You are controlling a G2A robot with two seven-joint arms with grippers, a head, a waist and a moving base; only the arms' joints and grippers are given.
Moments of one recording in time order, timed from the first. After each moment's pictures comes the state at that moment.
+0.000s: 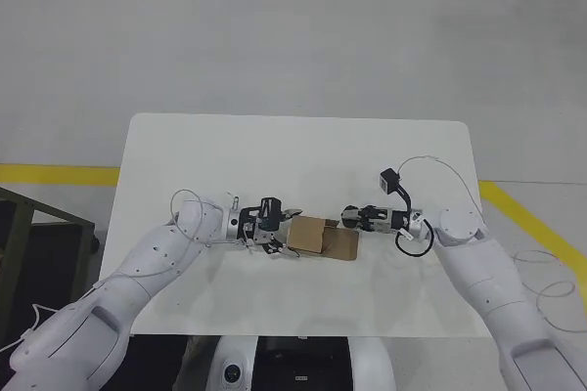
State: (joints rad) left arm 0.87 -1.10 -0.70 -0.98 1.82 -0.90 0.79; right arm -0.92 -1.19 0.99 -0.91 0.35 -0.29 1.12
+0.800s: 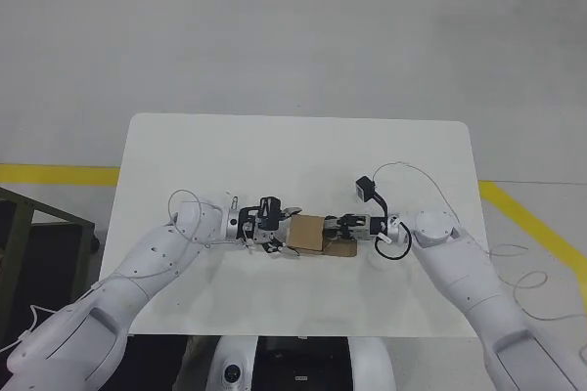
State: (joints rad) left arm 0.88 -1.09 -0.70 -1.00 1.79 -0.89 0.76; right arm -0.88 -1.25 0.87 -0.85 0.40 -0.27 1.12
